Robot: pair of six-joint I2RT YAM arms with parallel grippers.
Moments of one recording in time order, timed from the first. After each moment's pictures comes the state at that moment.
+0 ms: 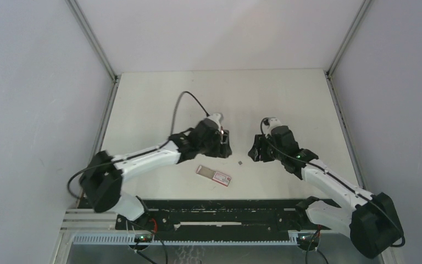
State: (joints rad) left arm -0.87 1.48 1.00 -0.27 -0.04 -0.64; right arm 0.51 1.05 0.58 -0.26 -0.11 0.40
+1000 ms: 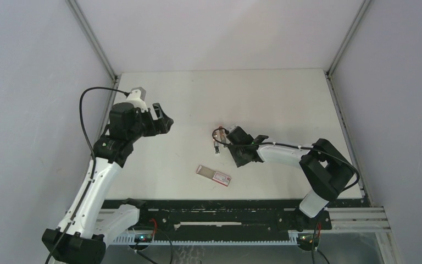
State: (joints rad) left arm -0.23 0.94 0.99 -0.54 0.11 -0.36; right arm 0.79 1.64 0.90 -0.40 0.16 0.26
